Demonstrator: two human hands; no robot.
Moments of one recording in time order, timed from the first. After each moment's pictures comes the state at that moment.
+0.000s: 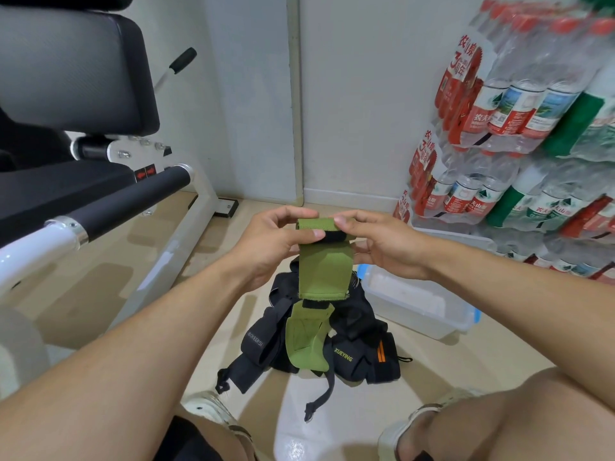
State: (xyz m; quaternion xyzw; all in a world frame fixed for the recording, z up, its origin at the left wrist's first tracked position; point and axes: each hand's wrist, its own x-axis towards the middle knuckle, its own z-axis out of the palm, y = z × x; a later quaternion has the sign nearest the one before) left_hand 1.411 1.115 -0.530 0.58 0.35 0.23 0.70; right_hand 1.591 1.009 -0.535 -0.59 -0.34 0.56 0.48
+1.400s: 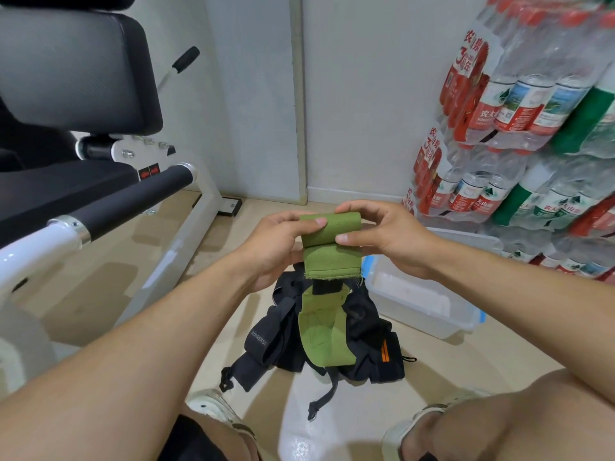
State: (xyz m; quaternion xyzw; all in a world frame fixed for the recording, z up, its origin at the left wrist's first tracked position) left_hand 1.415 1.110 -0.523 0.52 0.36 0.18 0.75; right_hand 1.591 1.008 -0.536 -0.58 -0.38 0.47 0.55
